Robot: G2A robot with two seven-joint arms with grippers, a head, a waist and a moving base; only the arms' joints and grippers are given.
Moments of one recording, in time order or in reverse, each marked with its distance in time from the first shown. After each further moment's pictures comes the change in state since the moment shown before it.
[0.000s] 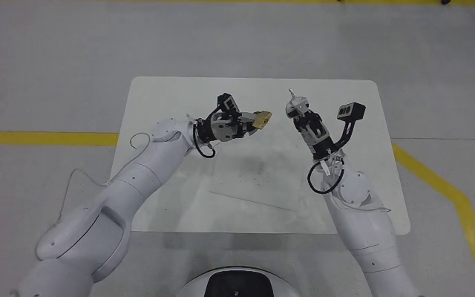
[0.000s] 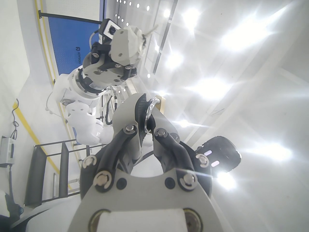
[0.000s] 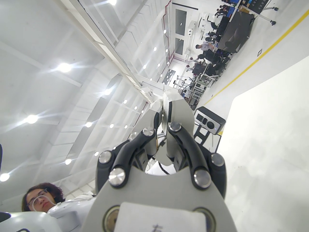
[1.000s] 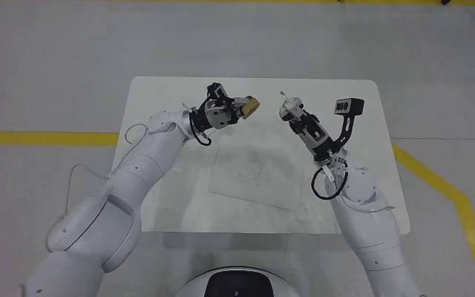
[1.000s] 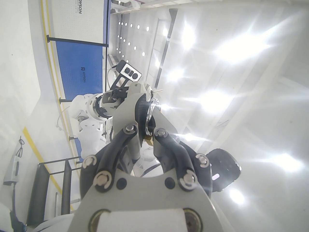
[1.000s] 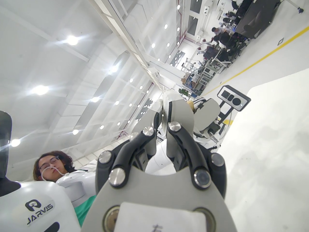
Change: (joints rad) left arm -0.068 -0.075 -0.124 0.225 0.057 -0.007 -0.006; right arm 0.001 0.003 0.036 -0.041 0.005 -0.057 0.140
